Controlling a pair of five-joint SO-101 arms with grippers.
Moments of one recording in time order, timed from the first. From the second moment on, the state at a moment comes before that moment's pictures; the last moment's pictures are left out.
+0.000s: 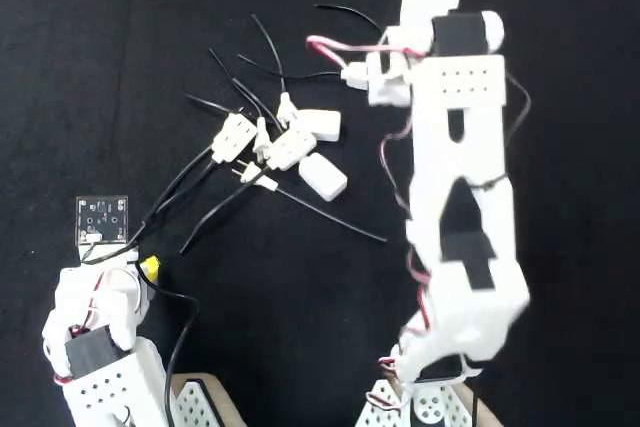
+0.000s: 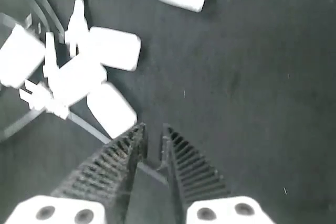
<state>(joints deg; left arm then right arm) -30.8 -104.2 96.1 65.7 -23.7 -5.1 9.8 -28.6 99.1 -1.5</state>
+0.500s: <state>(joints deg) -12.2 -102.3 83.0 65.6 -5.1 3.3 -14.8 29.3 63.3 3.1</state>
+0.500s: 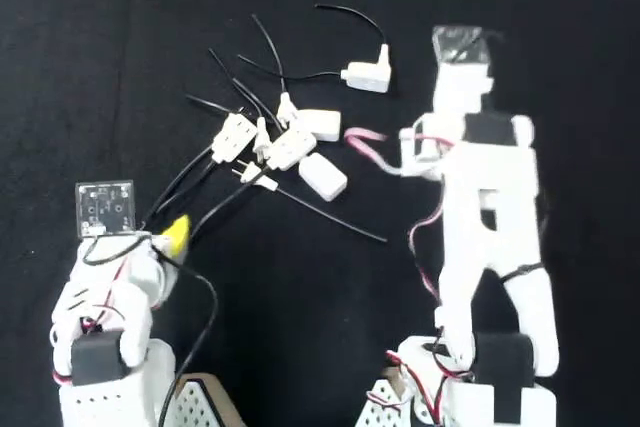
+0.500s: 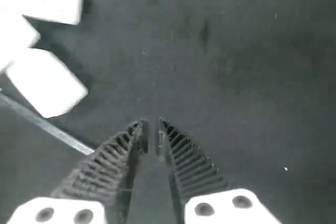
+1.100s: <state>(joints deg) -0.4 -21.4 36.1 53.9 -21.8 7.1 -8.8 38.6 44.0 10.2</state>
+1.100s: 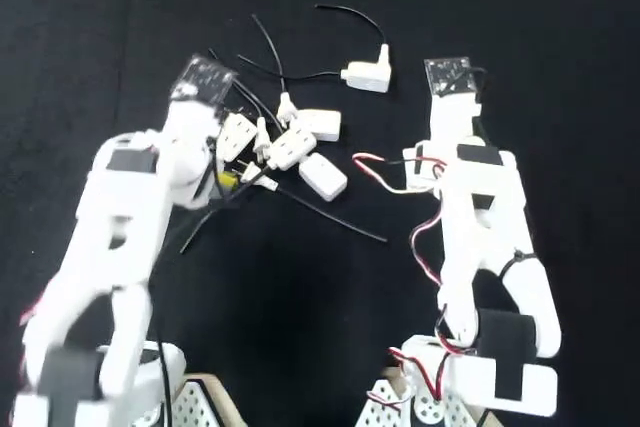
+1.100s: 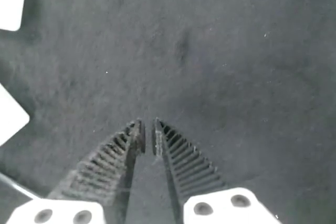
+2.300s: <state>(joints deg) 1.6 21.5 5.1 48.8 -26.9 7.0 -8.6 38.8 43.6 10.2</state>
